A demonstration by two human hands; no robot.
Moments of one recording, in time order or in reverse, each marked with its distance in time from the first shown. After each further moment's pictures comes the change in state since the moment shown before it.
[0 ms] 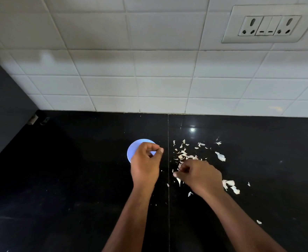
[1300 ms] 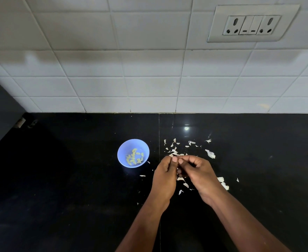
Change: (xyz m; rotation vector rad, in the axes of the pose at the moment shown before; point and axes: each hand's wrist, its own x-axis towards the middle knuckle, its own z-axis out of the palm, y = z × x) left_hand -0.047 -0.016 0.060 -0.268 -0.446 -0.108; right_hand -0.008 0.019 -0.001 1.220 -0.070 0.073
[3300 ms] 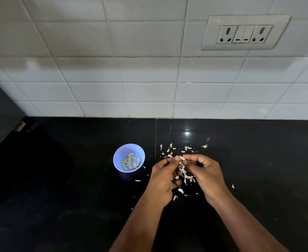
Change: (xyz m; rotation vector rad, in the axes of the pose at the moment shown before) left_hand 0.013 0.020 0.019 -0.367 -0.029 -0.280; right_hand 0.001 -0.020 -0.030 -0.083 0.149 -0.107
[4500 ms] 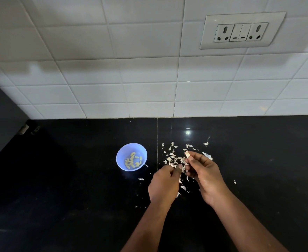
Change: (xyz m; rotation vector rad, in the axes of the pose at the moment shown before) left_hand -0.016 -0.018 -0.017 0.999 0.264 0.181; right_hand 0.000 0.015 0.011 0.326 0.059 0.219
